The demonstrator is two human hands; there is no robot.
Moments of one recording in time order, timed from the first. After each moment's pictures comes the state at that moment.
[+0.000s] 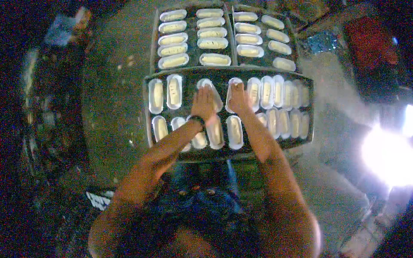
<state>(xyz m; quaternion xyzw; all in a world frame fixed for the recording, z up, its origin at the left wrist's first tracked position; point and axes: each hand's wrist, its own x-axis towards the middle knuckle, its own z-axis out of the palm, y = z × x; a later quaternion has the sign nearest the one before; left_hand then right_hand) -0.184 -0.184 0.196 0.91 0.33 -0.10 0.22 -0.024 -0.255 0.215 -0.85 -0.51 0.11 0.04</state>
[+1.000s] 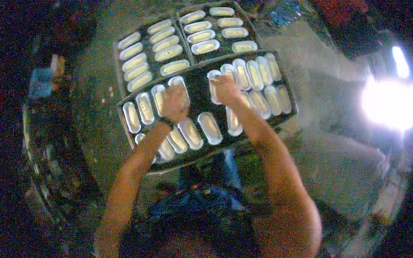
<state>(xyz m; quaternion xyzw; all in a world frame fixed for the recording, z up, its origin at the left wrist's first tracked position) -0.172 -0.169 0.221 0.95 0.18 0.12 0.22 0.044 -0.318 0.242 -0.81 -0.58 0.03 0.03</state>
